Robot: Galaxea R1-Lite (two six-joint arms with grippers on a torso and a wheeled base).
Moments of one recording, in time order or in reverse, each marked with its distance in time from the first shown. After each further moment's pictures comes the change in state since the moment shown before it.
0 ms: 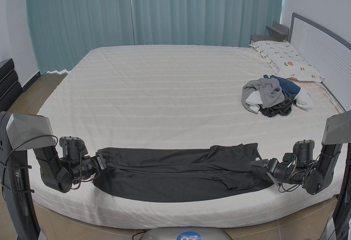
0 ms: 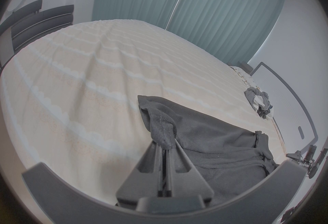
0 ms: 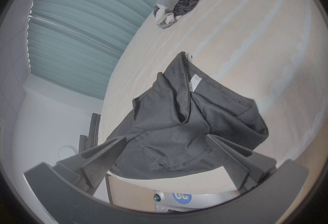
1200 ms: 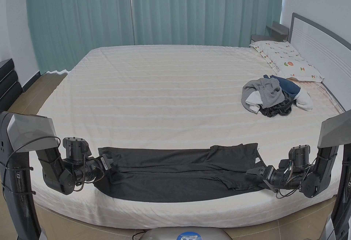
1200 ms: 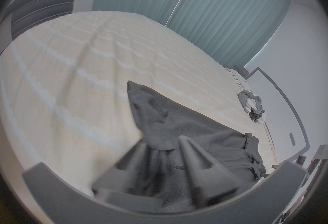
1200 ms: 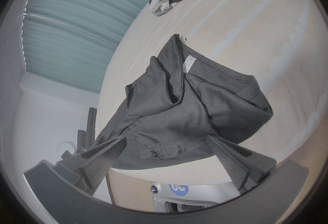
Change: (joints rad) left arm -0.046 -0.002 0.008 -0.006 -0.033 -0.096; right arm 0.026 0.038 0.017 0.023 0.012 -0.009
